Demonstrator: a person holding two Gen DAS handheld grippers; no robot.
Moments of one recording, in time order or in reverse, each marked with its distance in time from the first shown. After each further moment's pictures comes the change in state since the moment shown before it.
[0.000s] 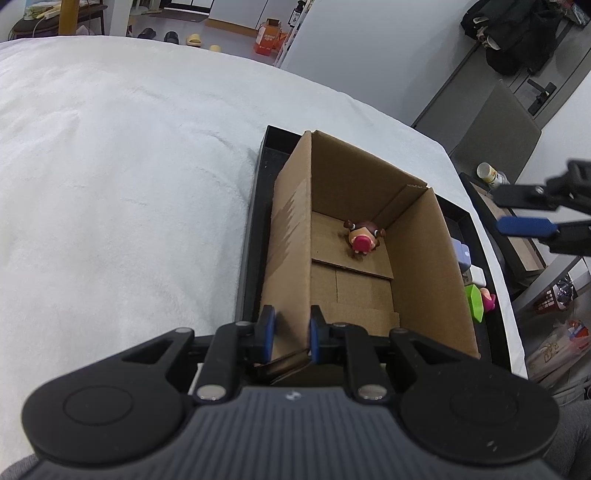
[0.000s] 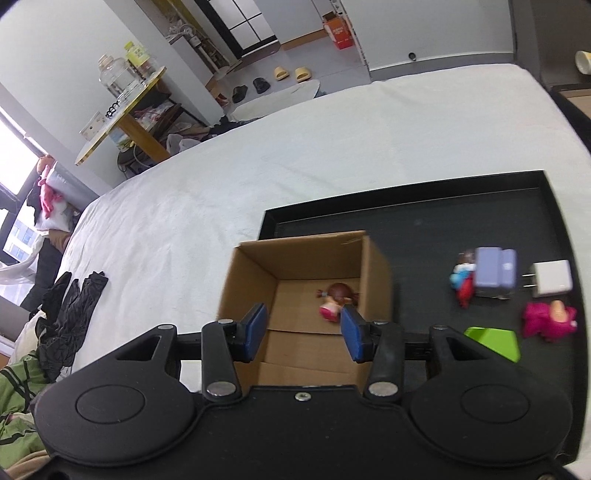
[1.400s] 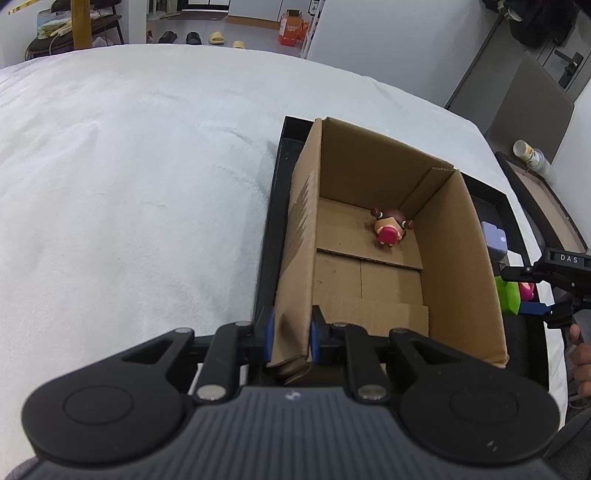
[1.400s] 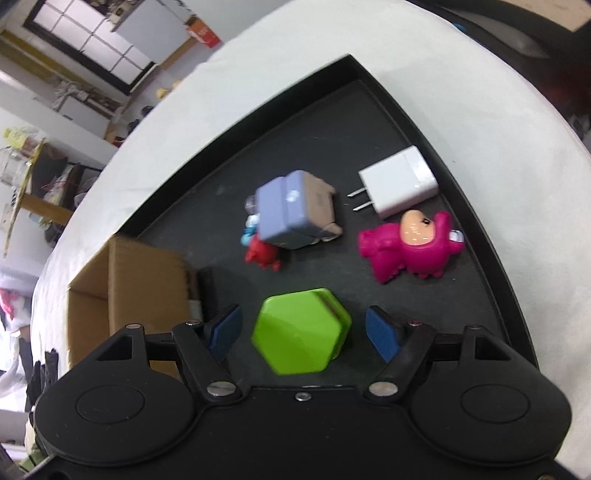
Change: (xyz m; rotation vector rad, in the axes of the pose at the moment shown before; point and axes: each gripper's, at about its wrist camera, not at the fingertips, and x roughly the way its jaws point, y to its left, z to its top) left arm 0.012 -0.025 0.004 0.051 0.039 0.174; right arm 0.041 -0.172 -0.049 0.390 0.033 -0.118
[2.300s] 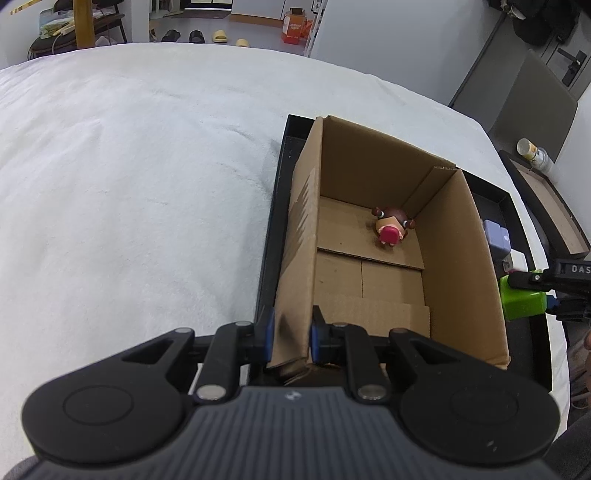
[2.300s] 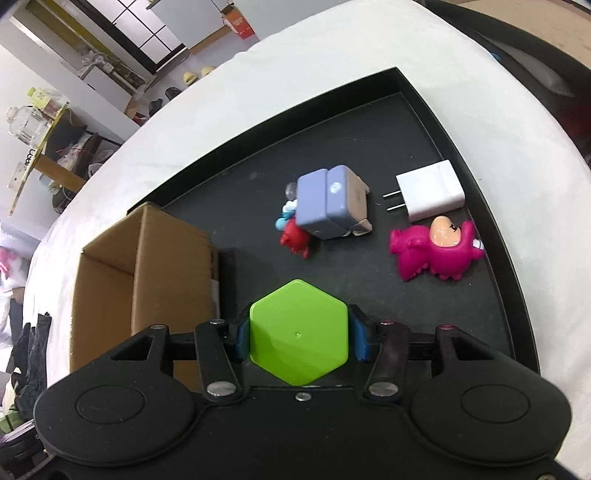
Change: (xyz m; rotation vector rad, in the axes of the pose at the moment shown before) left arm -0.004 0.000 0.001 -0.004 0.006 0.010; right arm -0.023 0.023 -0.012 -0.158 -0.010 0.008
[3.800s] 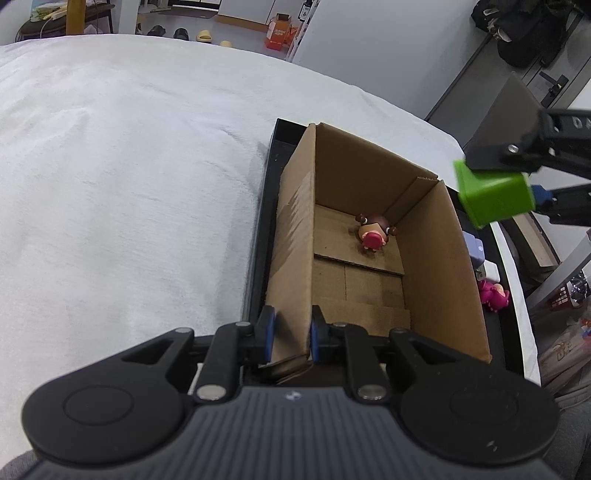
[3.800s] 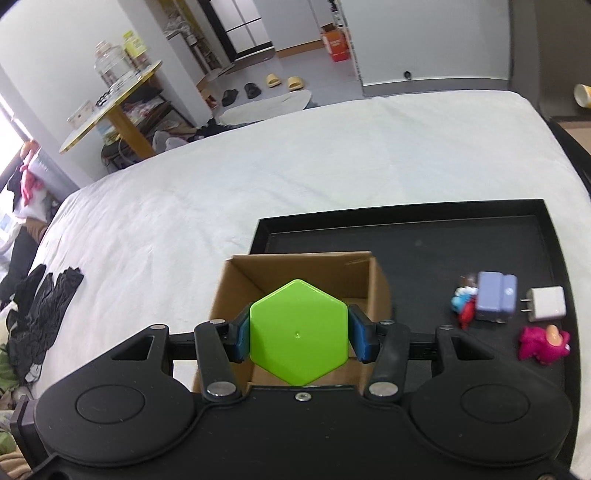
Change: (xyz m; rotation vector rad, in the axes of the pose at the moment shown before) left arm 0.000 0.020 -0.005 -0.043 -0.024 -0.132; right arm -0.013 0.184 0.012 -0.313 -0.070 0.026
